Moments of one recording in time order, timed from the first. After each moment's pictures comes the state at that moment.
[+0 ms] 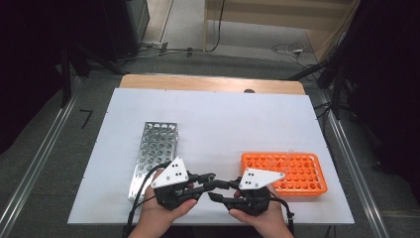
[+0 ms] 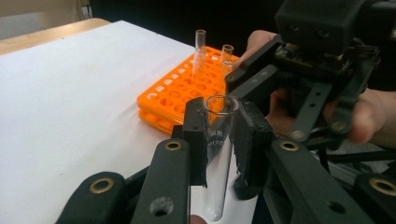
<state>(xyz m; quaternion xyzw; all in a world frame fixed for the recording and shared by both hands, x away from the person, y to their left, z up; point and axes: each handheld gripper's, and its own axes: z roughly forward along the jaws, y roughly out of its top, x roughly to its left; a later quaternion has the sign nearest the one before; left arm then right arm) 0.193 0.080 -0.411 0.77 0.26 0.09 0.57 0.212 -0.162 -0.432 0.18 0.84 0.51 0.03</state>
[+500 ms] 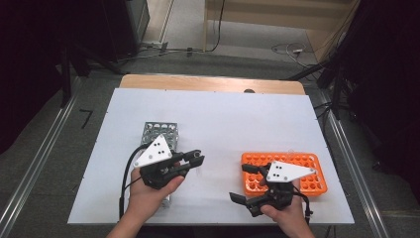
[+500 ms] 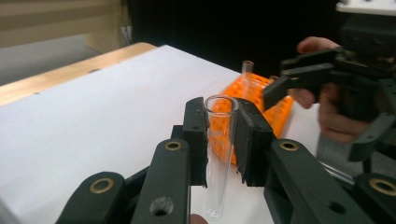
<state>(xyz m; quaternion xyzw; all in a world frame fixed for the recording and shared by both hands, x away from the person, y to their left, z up) 0.223 0.117 -0.387 0.74 0.30 0.15 0.58 0.222 -0.211 -0.416 0.21 0.82 0.53 0.05</state>
